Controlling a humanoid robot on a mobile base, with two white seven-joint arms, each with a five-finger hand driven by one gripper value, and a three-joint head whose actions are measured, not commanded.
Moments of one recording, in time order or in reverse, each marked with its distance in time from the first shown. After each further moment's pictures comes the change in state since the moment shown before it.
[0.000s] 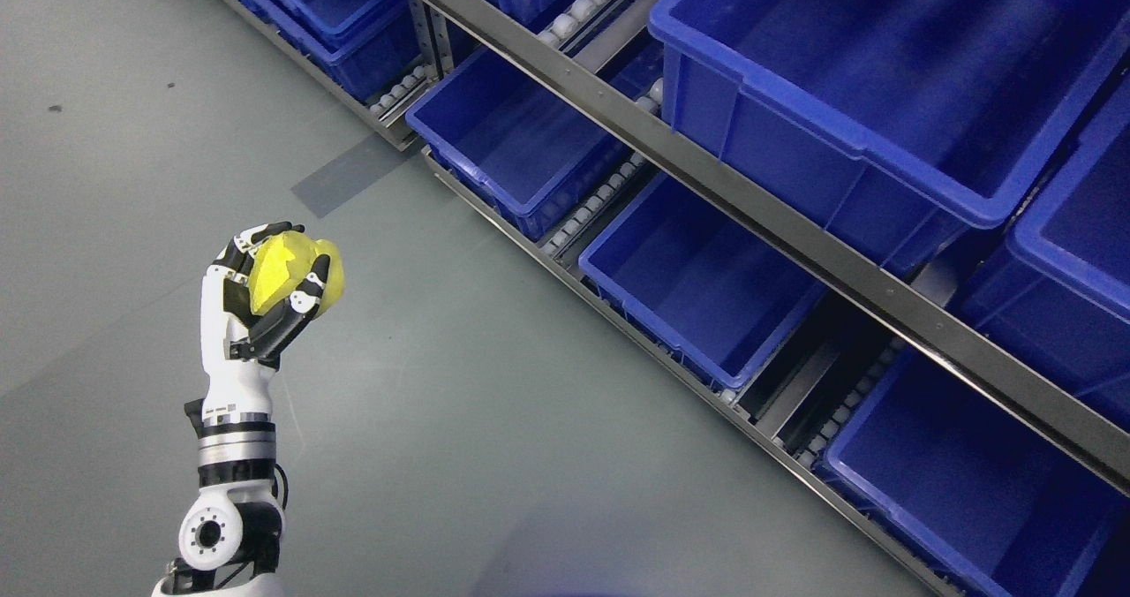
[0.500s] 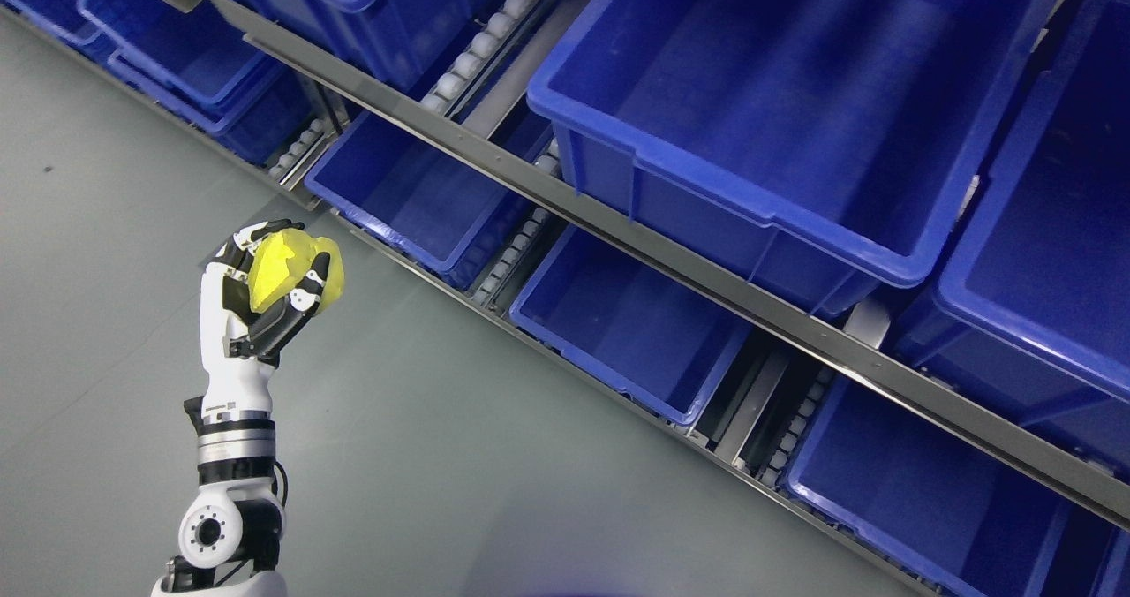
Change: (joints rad) left arm -0.014 0.000 0.001 0.000 -0.002 -0.019 -0.006; right arm 0.000 0.000 0.000 0.000 0.000 0.000 0.000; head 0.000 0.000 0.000
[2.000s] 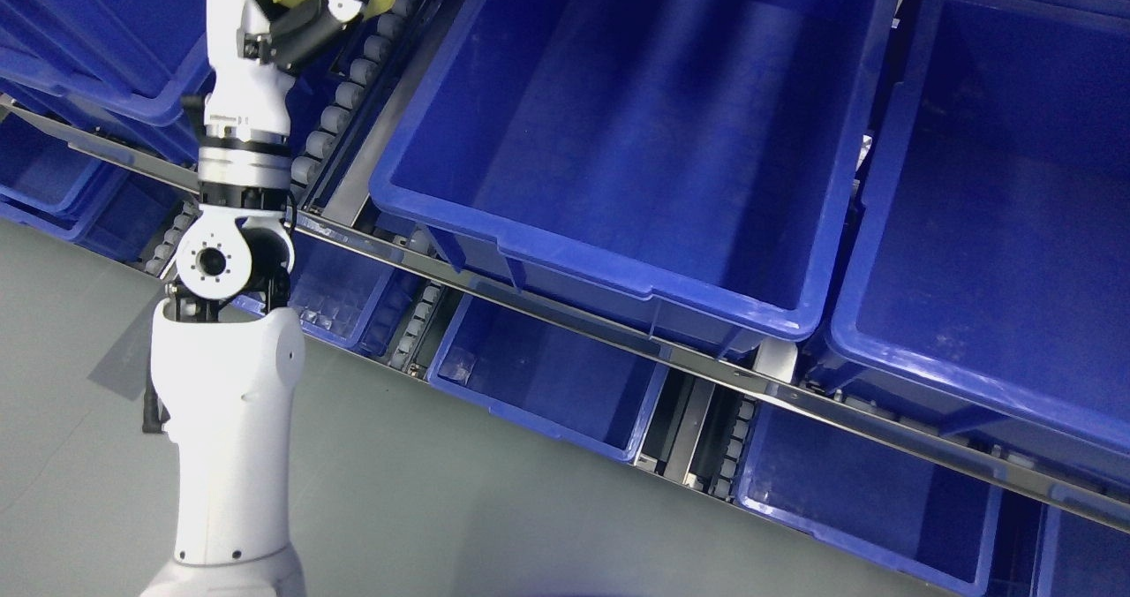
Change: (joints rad) left arm -0.633 0.000 -0.095 0.107 -0.148 0.076 -0.128; right arm 0.000 0.000 0.000 0.000 0.000 0.000 0.000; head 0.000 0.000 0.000
